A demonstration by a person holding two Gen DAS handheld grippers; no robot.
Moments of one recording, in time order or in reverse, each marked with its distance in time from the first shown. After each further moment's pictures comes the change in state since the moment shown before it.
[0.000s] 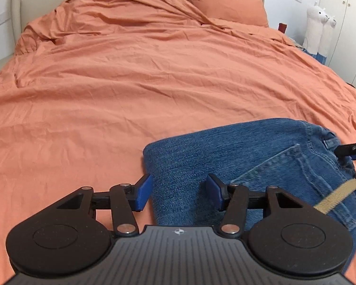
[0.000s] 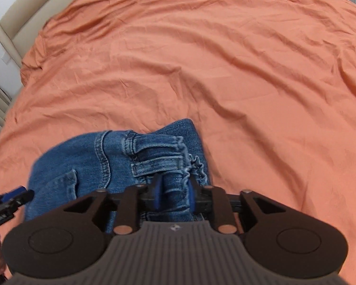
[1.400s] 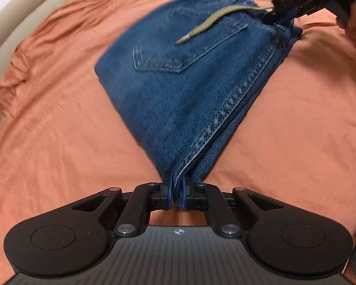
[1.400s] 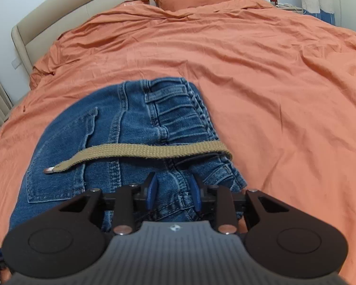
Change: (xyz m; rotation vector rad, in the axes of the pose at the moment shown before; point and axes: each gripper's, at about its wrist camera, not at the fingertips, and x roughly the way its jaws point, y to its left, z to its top) left arm -0.088 -0.071 -0.156 0.535 0.177 0.082; right arm -0.038 0.024 -0.131 -0.088 -0.170 -0.110
